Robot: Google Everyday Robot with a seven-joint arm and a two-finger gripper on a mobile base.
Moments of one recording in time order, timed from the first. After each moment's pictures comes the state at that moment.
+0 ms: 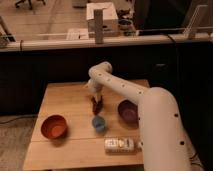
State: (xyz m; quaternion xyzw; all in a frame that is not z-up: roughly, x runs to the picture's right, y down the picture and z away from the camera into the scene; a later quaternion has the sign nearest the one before) arm -0.088 0.032 0.956 -0.18 -0.23 -0.32 0.90
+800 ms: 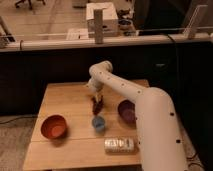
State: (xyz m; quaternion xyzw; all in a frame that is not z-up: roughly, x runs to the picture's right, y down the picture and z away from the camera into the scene) arm -0.082 0.033 0.961 -0.20 -0.23 -0.31 0.90
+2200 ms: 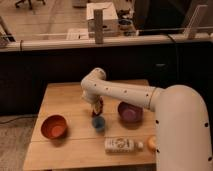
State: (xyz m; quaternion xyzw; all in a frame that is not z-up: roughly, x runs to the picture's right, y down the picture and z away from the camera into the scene) arm -0.091 0.093 0.866 -0.22 -0.20 -0.37 0.88
